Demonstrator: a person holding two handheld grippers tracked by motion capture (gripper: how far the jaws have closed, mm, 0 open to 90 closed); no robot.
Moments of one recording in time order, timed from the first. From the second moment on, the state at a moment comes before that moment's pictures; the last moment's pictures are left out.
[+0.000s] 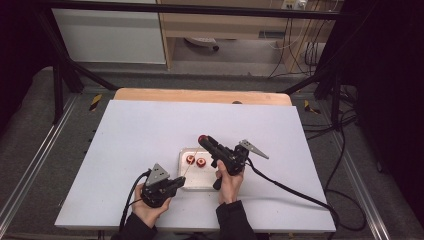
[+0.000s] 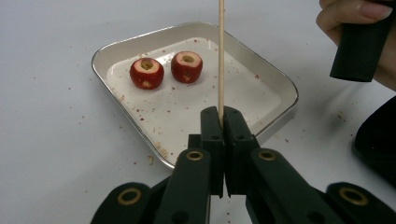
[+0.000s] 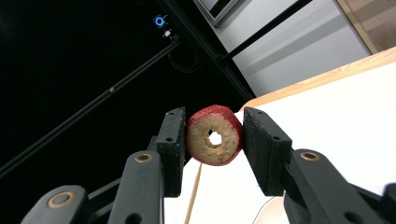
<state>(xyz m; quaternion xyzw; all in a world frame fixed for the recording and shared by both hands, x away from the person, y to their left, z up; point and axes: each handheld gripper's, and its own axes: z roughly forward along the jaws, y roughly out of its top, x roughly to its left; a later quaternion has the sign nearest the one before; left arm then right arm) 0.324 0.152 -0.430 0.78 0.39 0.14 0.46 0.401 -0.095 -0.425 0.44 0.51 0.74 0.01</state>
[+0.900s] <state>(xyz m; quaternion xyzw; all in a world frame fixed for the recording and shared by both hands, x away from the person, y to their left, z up) 0.323 0.147 -0.429 0.77 0.41 0.13 0.46 0.397 -0.092 -0.429 0.42 0.54 0.73 0.03</state>
